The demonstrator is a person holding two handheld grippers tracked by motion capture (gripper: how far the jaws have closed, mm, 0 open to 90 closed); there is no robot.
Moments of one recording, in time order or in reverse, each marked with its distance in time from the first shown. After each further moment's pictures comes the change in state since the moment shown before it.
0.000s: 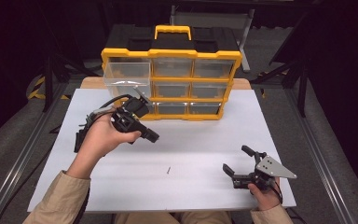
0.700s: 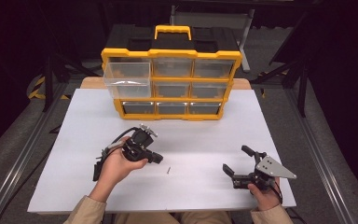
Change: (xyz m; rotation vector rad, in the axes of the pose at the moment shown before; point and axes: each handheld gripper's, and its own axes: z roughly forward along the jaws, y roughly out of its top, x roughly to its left) left arm 0.026 -0.052 0.096 -0.053 -0.010 -0.038; right arm 0.000 0.000 0.000 0.000 -0.002 -0.003
